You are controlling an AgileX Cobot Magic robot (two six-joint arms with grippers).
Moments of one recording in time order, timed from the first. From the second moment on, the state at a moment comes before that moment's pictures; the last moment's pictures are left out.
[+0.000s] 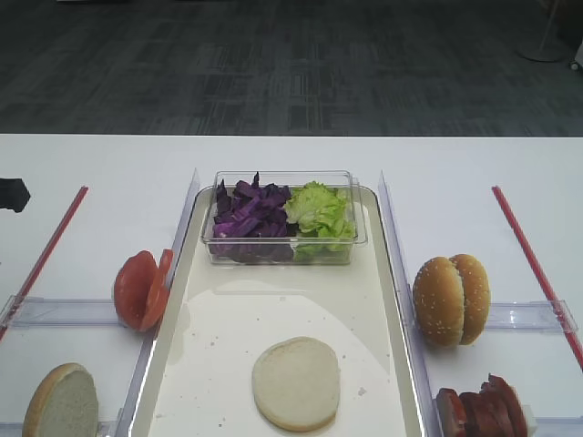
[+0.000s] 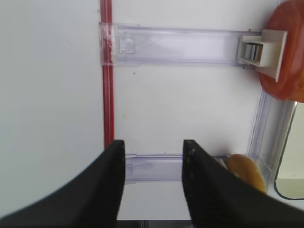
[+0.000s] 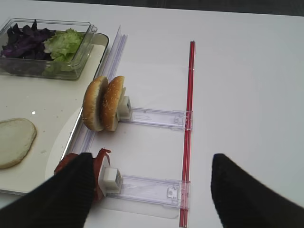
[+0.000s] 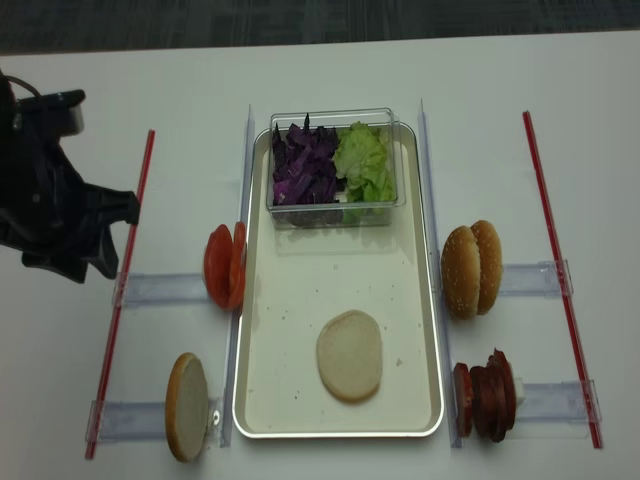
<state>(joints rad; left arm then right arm) 0.04 1.50 -1.06 -0.07 1.17 0.00 -0.07 -0.02 -0.49 0.18 1.12 -0.15</state>
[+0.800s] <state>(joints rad) 0.04 1.20 -1.06 -0.07 1.23 -0.01 -0.07 -0.02 -0.49 0.18 1.12 -0.15</state>
